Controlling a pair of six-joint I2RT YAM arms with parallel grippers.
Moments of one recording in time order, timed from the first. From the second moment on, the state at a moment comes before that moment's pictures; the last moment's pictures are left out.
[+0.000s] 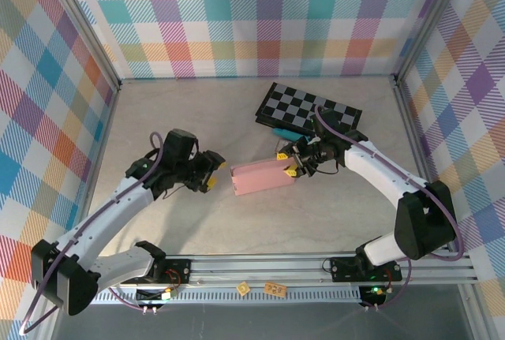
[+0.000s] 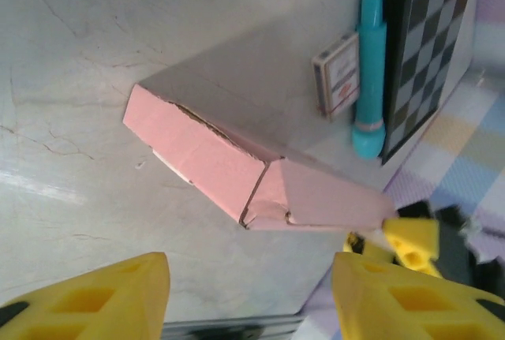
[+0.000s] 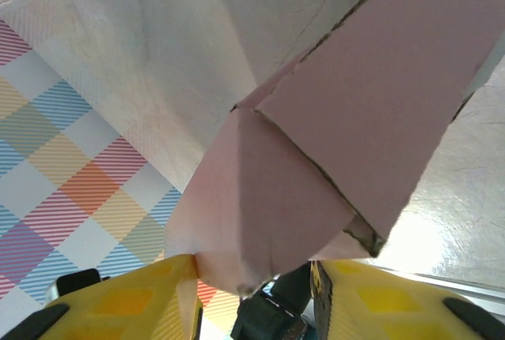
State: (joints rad) left arm -0.52 1.07 0.90 -0.66 0.25 -1.49; right arm 0.44 1.45 1.05 -0.61 -0.63 1.36
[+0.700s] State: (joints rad) left arm -0.64 1.17 0.80 -0.35 0.18 -1.95; right arm 0.44 1.46 1.05 -0.60 -0.64 1.35
